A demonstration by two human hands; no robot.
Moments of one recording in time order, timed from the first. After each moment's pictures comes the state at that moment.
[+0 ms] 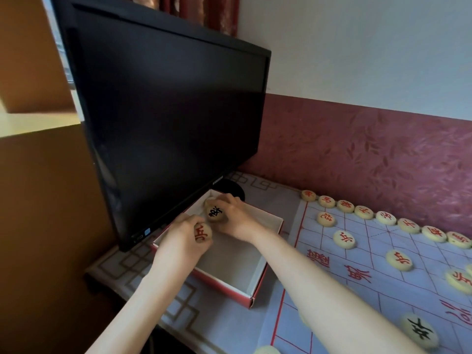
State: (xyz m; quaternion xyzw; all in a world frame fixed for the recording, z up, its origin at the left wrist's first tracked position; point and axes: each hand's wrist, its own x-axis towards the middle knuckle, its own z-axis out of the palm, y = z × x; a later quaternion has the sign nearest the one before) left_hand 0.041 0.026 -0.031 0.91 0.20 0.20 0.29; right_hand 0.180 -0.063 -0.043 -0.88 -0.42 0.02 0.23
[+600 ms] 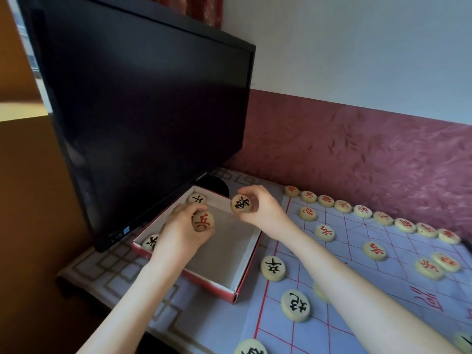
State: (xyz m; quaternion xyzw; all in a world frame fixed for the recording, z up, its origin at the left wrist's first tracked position) left_hand 0.058 0.011 -0.029 0.89 0.16 0.21 0.36; right_hand 0.178 -0.145 -0.016 -0.84 -0.33 -0.01 0.43
